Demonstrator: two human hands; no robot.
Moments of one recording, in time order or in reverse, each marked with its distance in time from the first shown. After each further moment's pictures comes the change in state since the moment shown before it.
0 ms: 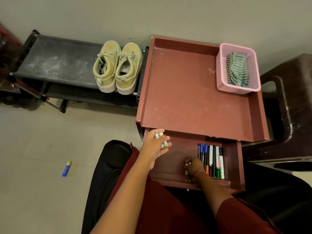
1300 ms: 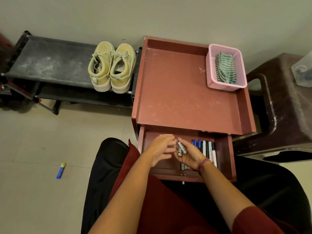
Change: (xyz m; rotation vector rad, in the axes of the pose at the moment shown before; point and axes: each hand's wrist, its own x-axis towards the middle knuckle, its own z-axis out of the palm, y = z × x) left_hand -0.011 -0.010 0.020 0.220 -0.273 -0.125; right_hand -0.058 -0.053 -0.055 1.202 -0.547 0.107
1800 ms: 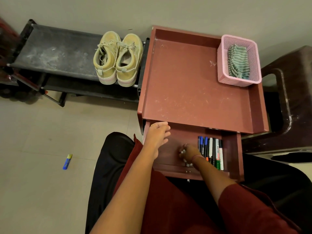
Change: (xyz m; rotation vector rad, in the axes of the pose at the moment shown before) left_hand 0.009 0.008 -0.018 -0.175 0.303 0.126; right_hand 0.057 0.025 -0.025 -1.400 0.310 -0.119
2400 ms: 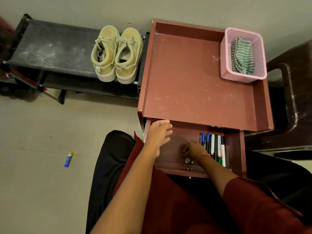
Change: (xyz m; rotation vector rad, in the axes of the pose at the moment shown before) left_hand 0.004 -0.002 0.000 0.000 -0.015 -0.018; right_hand 0.012 0.011 -0.008 -0.360 -0.063 -0.027
